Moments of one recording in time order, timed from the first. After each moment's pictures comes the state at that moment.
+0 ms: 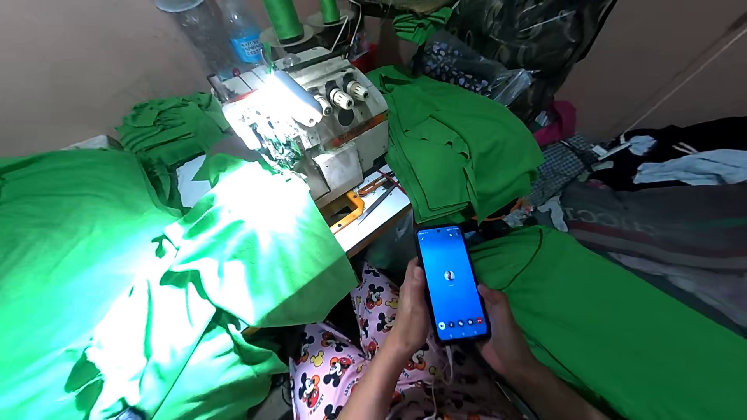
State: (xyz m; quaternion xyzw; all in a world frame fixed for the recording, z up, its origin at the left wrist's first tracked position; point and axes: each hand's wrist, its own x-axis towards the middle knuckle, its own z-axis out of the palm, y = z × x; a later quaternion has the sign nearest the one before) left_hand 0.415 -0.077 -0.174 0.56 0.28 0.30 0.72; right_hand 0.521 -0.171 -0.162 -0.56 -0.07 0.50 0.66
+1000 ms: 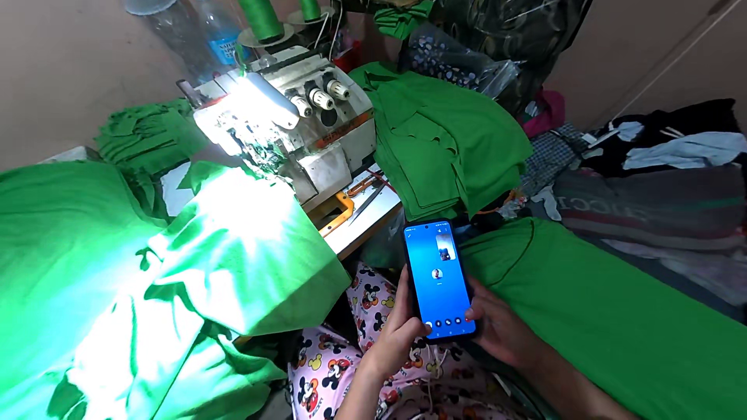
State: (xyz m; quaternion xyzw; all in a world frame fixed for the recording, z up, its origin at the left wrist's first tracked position) left_hand 0.380 -0.079 -0.184 0.55 0.13 0.21 0.80; right_hand 0.548 -0.181 -0.166 -0.42 -0.14 0.64 0.63
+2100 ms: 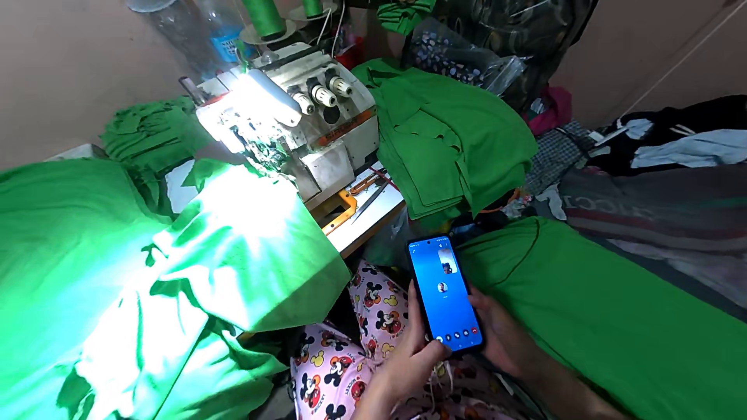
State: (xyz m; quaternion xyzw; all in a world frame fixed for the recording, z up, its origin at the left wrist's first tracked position) left_hand 0.372 -0.105 -0.182 0.61 0.20 0.16 0.75; right_hand 0.537 -0.189 -0.173 -0.48 -0.11 0.62 0.61
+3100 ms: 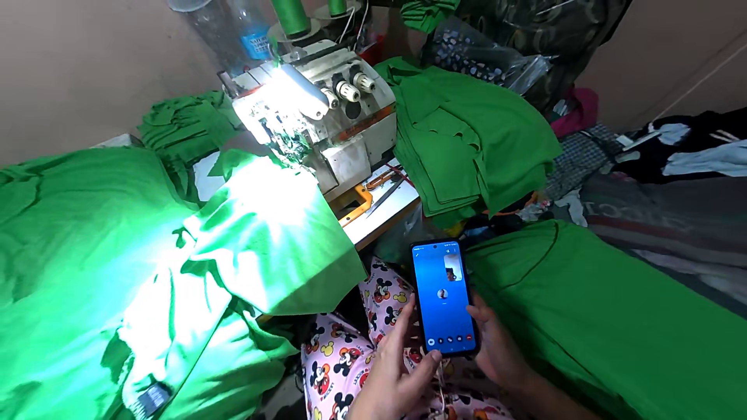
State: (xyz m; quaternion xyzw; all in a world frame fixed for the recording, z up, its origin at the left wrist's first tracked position) left_hand 0.327 -0.112 -0.181 0.71 0.24 0.22 0.62; right_hand 0.499 -0.184 -0.180 -0.54 -0.13 0.54 0.63
